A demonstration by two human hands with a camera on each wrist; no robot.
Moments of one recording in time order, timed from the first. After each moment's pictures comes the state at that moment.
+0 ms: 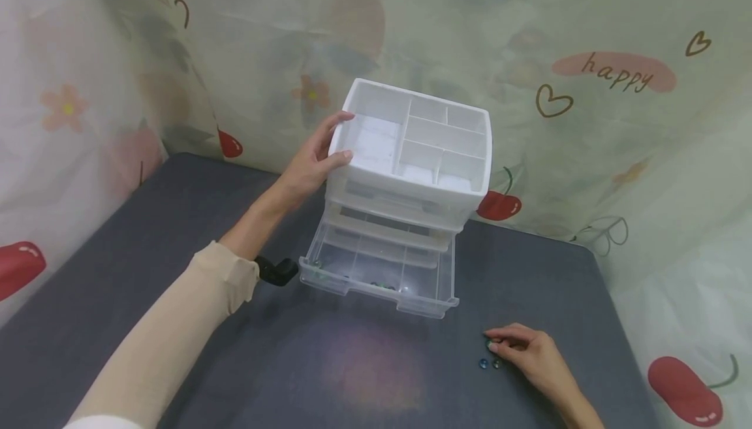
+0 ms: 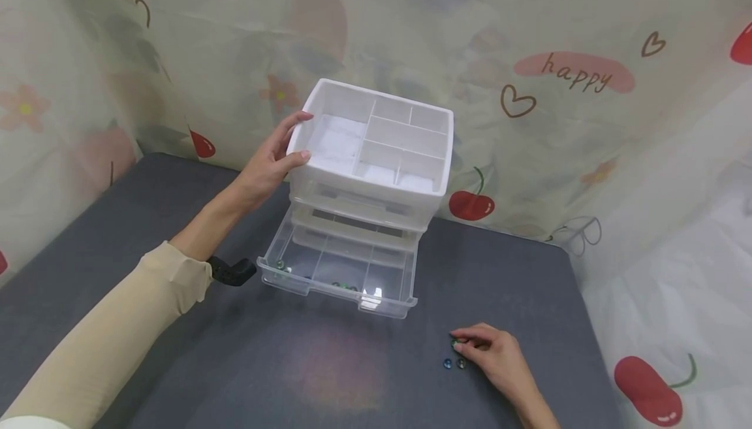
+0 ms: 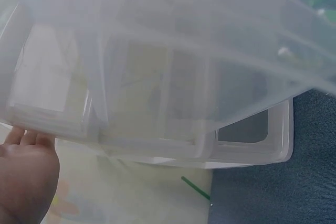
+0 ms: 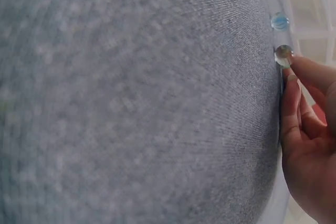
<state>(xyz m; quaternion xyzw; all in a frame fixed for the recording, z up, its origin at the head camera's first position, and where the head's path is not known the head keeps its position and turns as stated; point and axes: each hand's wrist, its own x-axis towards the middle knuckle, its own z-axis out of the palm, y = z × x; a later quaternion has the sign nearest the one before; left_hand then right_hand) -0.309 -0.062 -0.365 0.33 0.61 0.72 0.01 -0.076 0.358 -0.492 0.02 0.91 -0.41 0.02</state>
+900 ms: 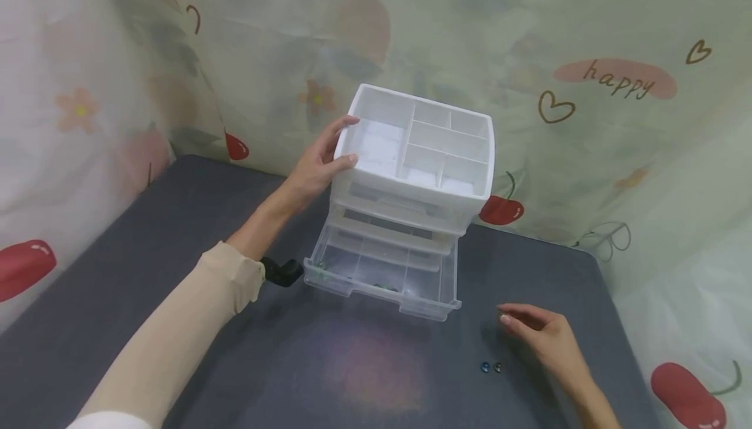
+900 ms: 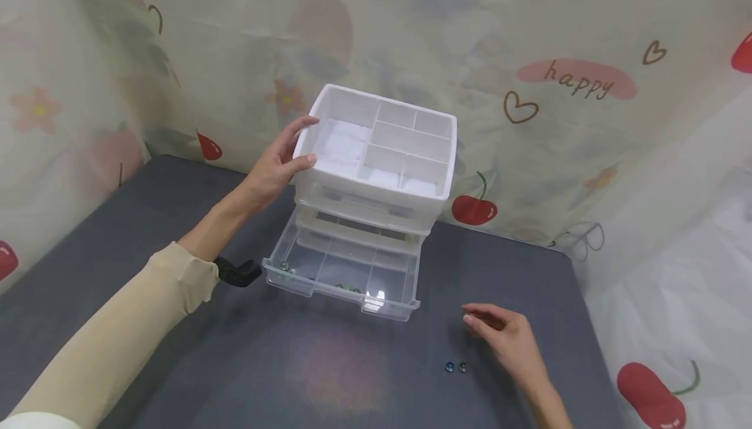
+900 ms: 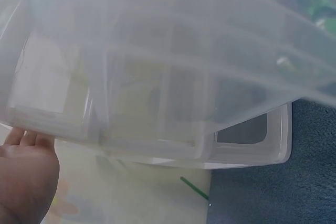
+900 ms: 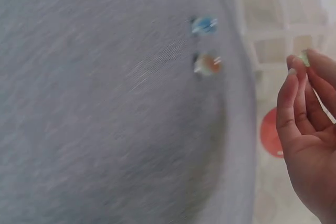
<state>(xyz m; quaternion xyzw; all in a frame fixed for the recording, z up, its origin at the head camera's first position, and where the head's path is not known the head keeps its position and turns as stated) -0.307 -0.062 -0.364 0.33 0.61 0.72 0.00 -0.095 0.352 -0.456 0.04 0.88 -0.47 -0.02</state>
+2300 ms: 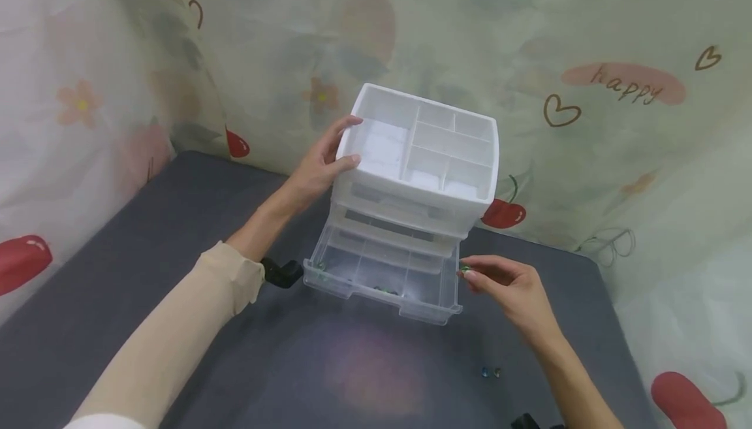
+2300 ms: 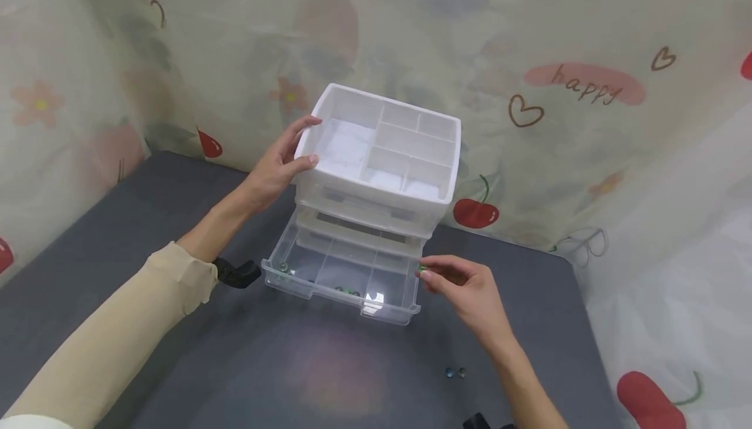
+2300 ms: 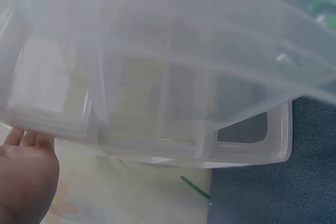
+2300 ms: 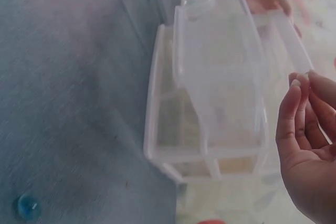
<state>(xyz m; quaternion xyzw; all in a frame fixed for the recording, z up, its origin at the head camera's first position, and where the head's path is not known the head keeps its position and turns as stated) -0.308 -0.063 -0.364 0.32 0.62 0.72 0.00 -0.132 0.275 -0.379 -0.11 0.82 -0.57 -0.02</state>
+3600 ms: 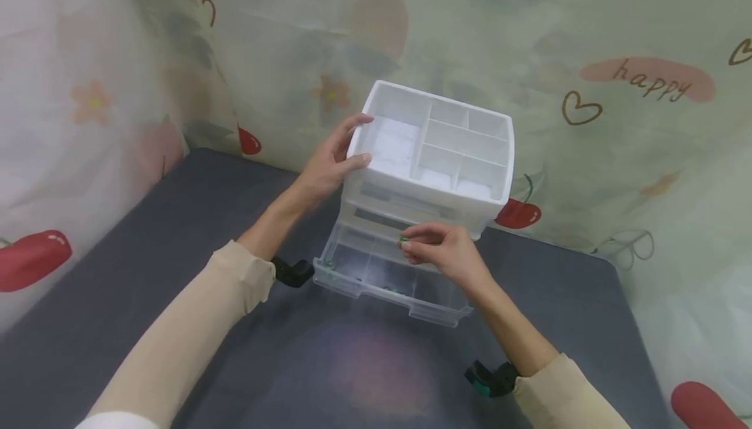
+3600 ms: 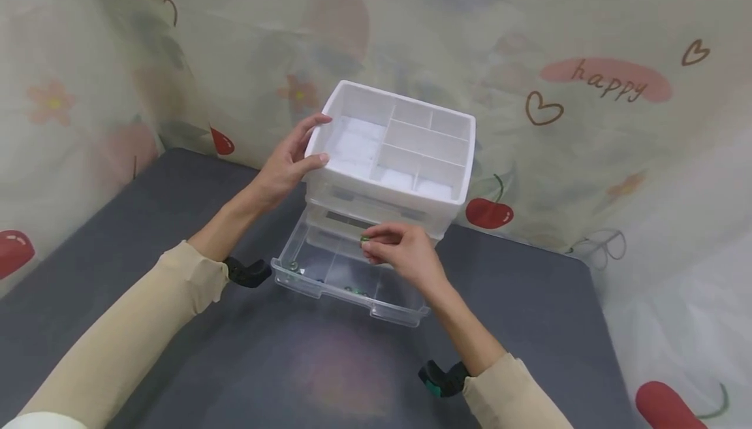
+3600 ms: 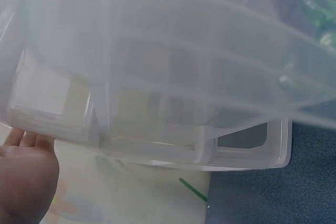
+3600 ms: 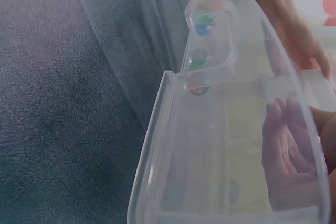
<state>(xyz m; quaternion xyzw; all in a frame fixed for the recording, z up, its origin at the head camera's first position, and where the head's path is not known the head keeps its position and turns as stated) -0.308 -0.063 -0.367 0.32 0.63 0.71 -0.01 -0.198 0.186 -0.382 -0.10 0.80 -0.58 0.11</state>
